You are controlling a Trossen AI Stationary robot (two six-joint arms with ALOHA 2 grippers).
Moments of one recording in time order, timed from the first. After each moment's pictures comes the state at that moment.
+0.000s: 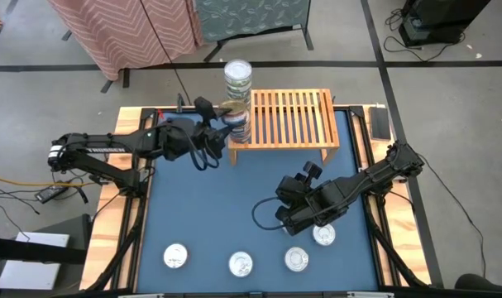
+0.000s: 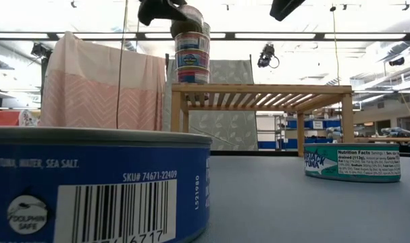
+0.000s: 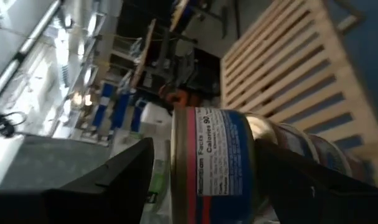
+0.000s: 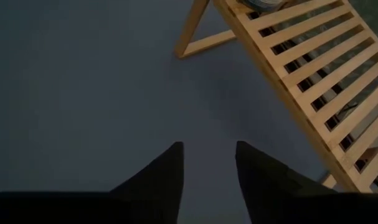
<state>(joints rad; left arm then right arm) 0.05 1.22 1.14 -0.14 -0.60 1.01 0.46 1.75 1.71 -1.37 0.71 0.89</state>
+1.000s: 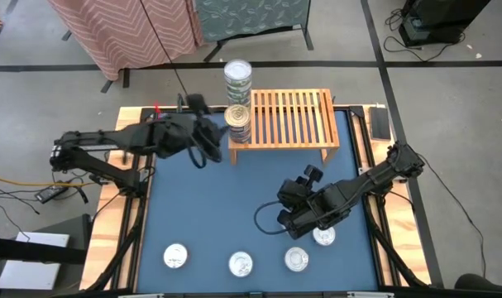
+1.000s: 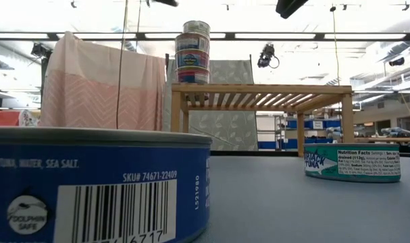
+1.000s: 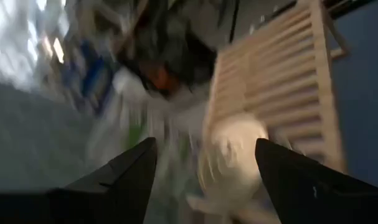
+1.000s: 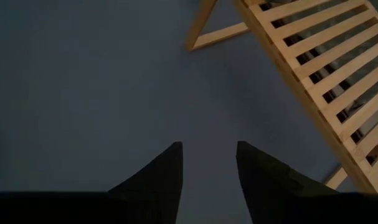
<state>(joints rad) 0.04 1.23 1.34 -0.45 -0.66 0.63 0.49 1.75 1.71 -1.37 0.69 0.90</state>
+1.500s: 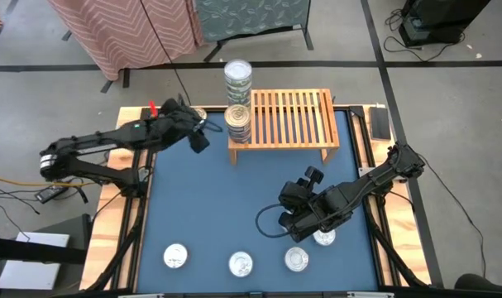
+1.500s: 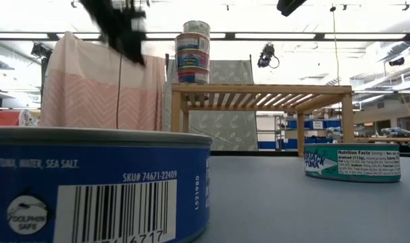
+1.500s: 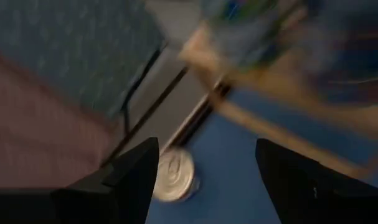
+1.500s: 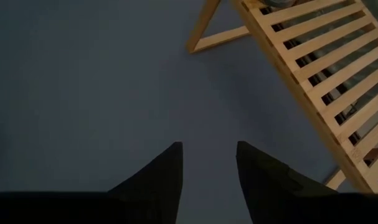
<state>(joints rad) 0.28 1.10 1.04 -0.66 -0.64 -0.01 0.51 1.75 1.71 -1.38 0.70 0.91</state>
